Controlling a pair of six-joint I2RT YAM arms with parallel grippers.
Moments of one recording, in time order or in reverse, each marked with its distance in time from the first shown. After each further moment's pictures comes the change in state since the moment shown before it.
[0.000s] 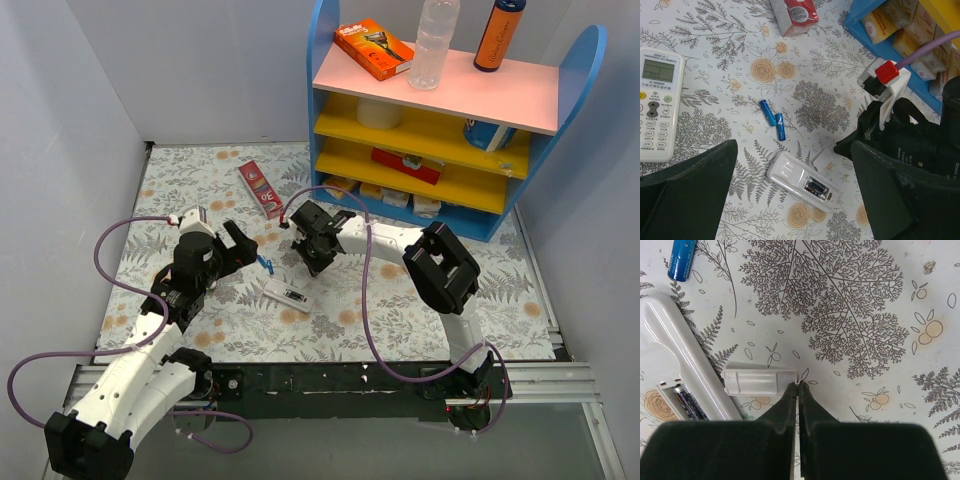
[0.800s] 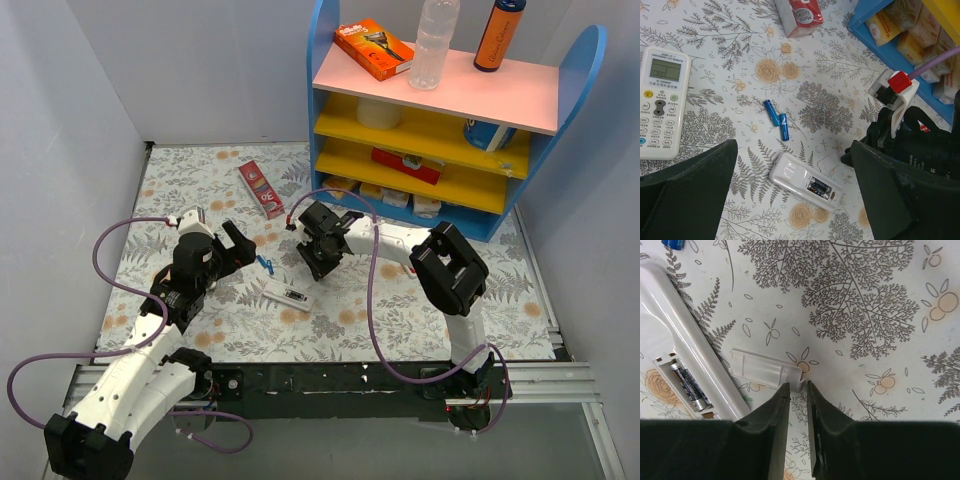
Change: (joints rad) left arm 0.000 -0.009 0.000 -0.014 -0.016 0.000; right arm -0.025 -0.048 -0.071 0.007 -0.069 -0.005
